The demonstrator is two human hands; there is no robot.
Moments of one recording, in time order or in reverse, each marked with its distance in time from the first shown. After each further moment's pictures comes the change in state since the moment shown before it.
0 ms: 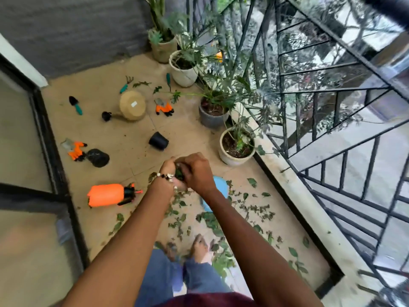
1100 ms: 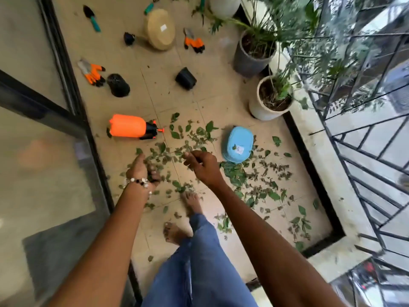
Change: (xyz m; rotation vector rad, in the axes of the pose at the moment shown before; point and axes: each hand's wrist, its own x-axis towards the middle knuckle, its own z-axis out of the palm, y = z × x) left_hand 0.046 -0.156 -0.291 -0.499 0.227 -0.070; right_hand -0.178 -0.053 0.167 0.282 -0.346 0.393
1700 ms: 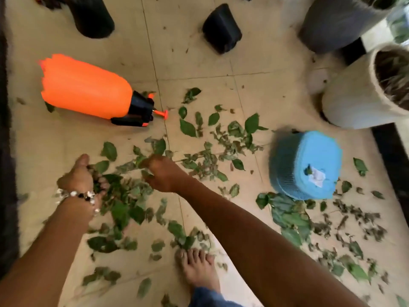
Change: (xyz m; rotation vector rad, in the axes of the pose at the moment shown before) left_hand 0.522 0.001 -0.095 -0.086 0.271 0.297; right_hand 0.282 0.359 0.317 -0.693 -0.680 -0.288
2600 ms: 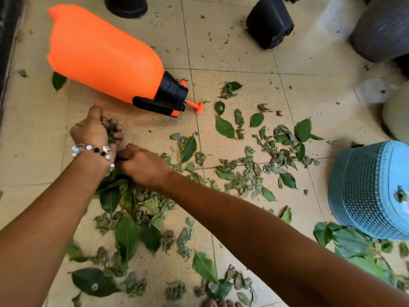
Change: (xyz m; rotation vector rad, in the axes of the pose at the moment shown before) left_hand 0.150 0.005 0.053 -0.309 -0.054 0.394; right_hand 0.134 0.007 0.096 -0.406 0.170 -0.451
